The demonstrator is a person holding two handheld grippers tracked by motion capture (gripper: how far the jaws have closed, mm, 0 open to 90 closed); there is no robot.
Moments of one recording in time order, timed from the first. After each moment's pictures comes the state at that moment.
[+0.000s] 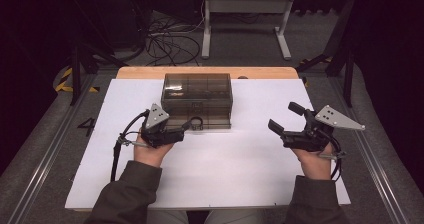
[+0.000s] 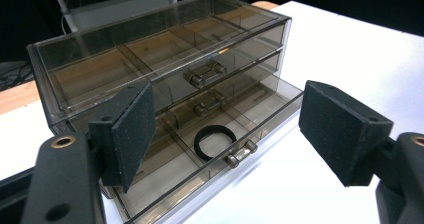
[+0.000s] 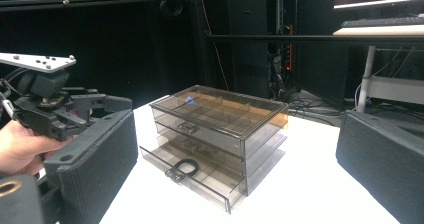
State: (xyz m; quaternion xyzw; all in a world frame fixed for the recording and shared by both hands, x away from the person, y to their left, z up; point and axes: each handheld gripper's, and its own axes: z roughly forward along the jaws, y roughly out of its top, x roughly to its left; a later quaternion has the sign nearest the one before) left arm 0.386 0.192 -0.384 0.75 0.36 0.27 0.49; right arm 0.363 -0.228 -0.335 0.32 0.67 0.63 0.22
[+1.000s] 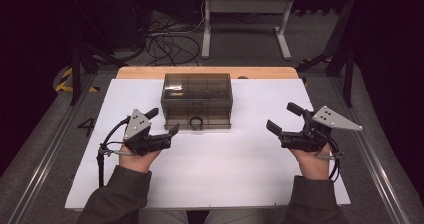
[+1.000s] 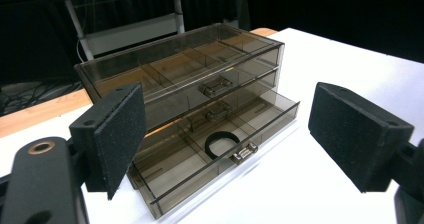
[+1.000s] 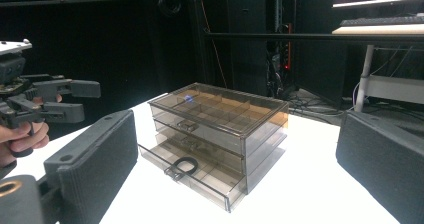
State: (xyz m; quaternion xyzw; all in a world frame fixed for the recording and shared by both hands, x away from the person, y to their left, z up) left arm 0.354 0.221 -0.371 0.72 0.35 0.29 0.52; right arm 0.363 -0.224 -0.336 0.32 0.67 0.63 0.23
